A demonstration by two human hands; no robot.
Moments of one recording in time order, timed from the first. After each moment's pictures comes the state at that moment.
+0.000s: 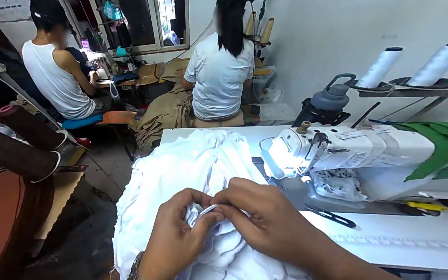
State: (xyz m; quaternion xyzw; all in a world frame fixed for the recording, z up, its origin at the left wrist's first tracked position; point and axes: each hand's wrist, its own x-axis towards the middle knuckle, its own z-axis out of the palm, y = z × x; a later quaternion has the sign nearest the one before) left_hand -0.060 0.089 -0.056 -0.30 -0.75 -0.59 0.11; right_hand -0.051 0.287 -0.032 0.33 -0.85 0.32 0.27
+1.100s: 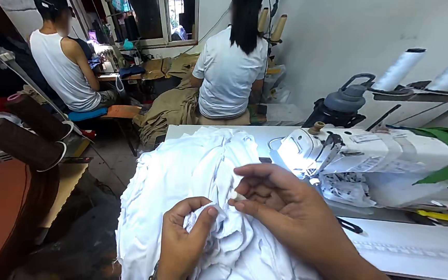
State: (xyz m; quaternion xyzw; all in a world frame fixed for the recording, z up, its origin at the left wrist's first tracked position) left_hand -0.044 0.104 -0.086 -0.18 -0.62 -0.75 0.12; right_hand -0.040 0.294 -0.034 0.21 -0.78 0.57 0.18
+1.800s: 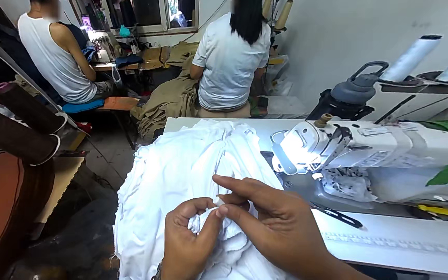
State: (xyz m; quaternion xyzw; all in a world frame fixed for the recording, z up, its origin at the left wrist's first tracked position) left_hand -0.040 0.112 -0.092 -0.18 -0.64 -0.73 0.16; right_hand -0.038 0.268 -0.047 0.25 -0.77 0.54 0.24
